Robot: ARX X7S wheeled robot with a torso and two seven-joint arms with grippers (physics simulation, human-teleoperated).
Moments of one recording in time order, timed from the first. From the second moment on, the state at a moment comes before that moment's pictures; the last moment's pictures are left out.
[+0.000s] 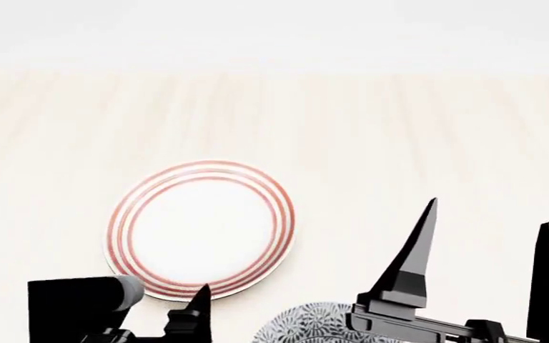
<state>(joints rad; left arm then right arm) -0.25 -0.05 0.17 0.36 -0.58 -0.77 -0.28 0.06 0.19 -0.03 -0.41 0.27 -0.15 0.26</state>
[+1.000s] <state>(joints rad) -0.27 -0.07 0.27 0.31 -0.83 -0.84 -0.39 0.05 0.22 -0.08 -0.38 0.27 -0.16 0.28</state>
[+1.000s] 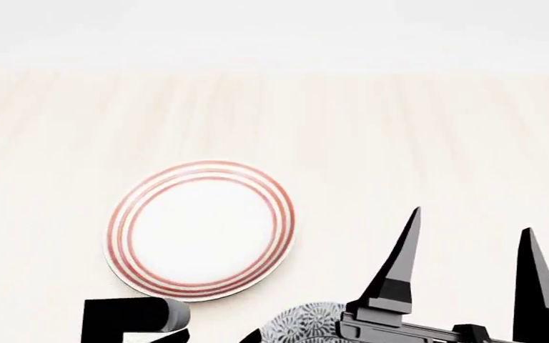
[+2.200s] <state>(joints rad) -0.43 -0.11 0.38 0.11 -1.00 -0.96 -0.43 0.05 0.25 -0.11 -0.38 0.29 -0.18 0.30</state>
